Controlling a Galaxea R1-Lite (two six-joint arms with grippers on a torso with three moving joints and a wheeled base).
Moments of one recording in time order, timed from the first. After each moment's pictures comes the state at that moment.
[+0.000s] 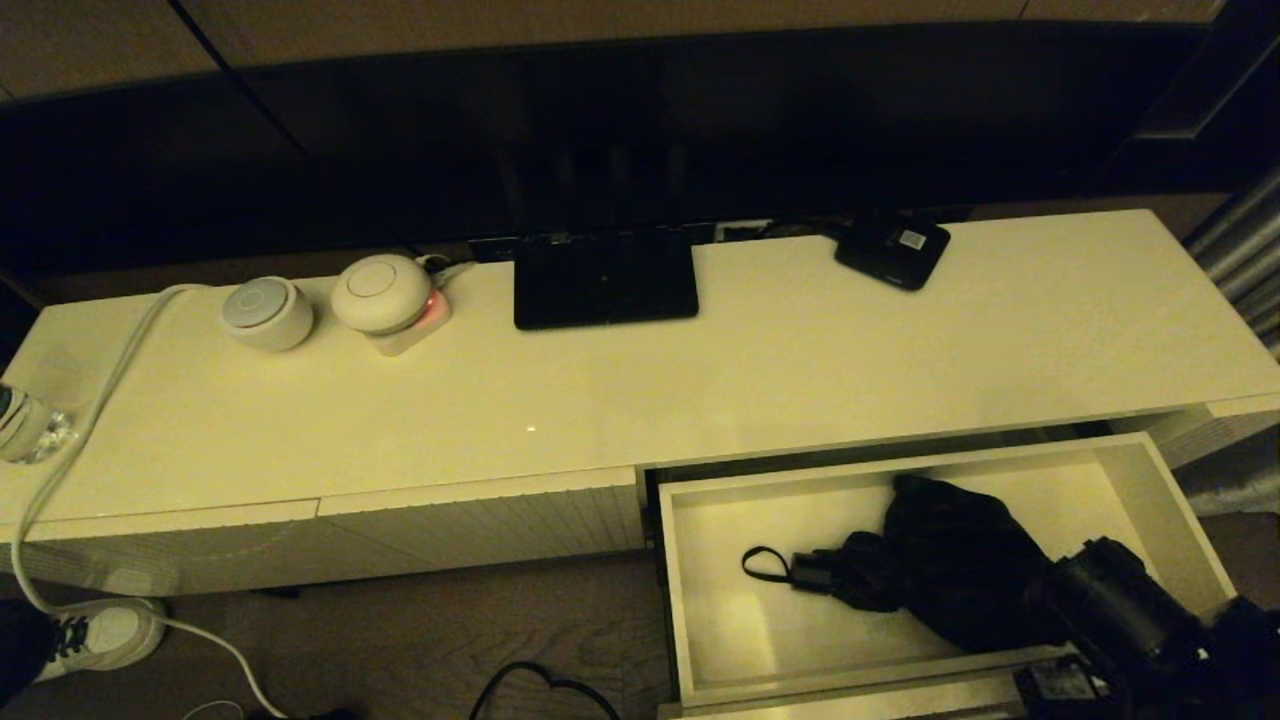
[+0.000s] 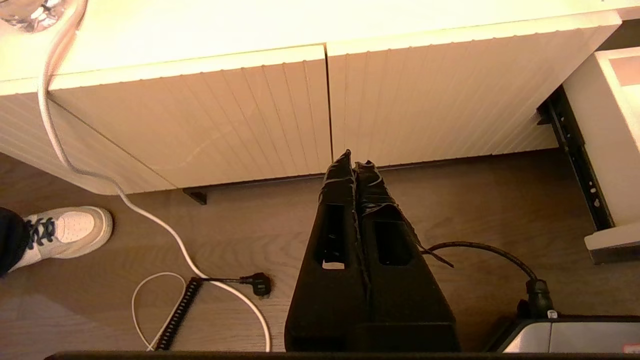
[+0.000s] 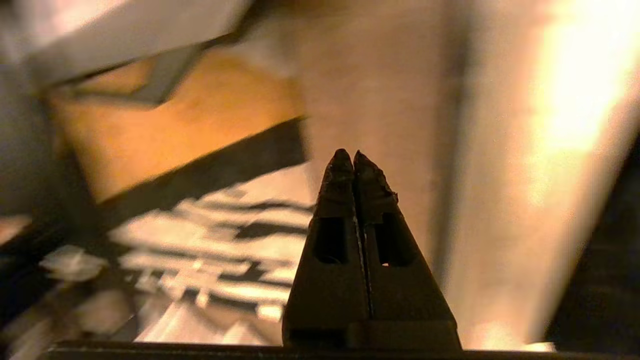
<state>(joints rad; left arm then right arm) 0.00 0.00 0.00 0.00 0.00 0.02 0.43 1.61 -0.52 0.16 0.01 -1.08</state>
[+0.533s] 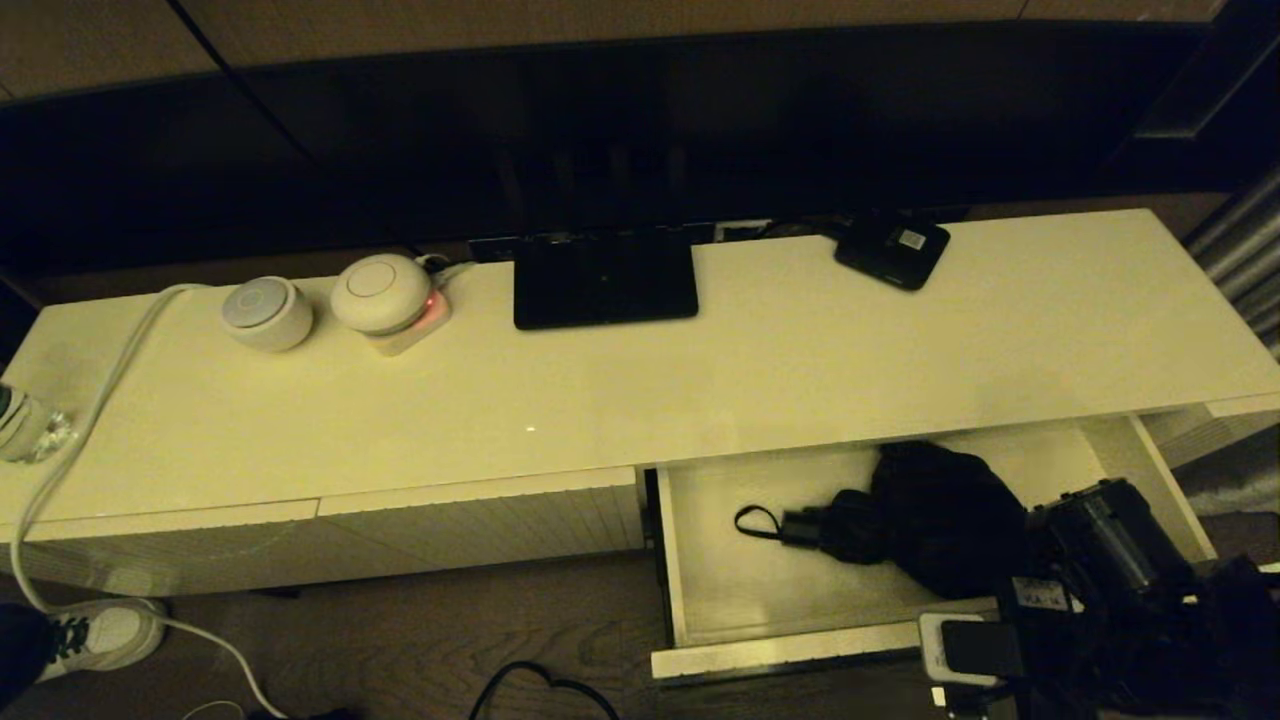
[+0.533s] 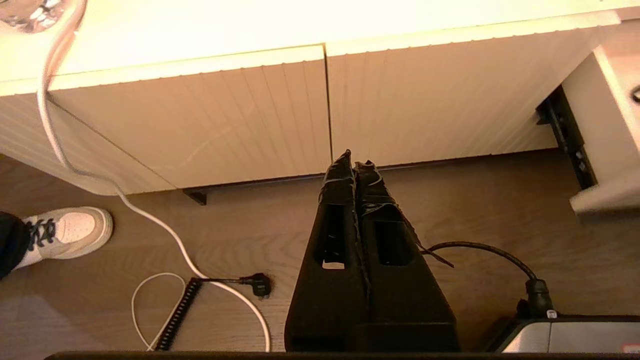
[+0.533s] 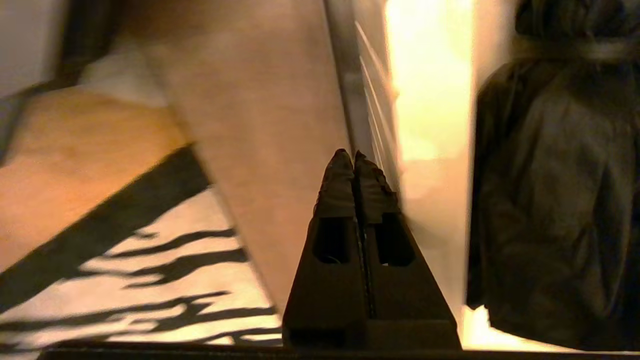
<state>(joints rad) 0.00 0.00 0.00 0.00 0.00 0.02 0.38 1.63 -0.55 -0.10 -0.08 -1.09</state>
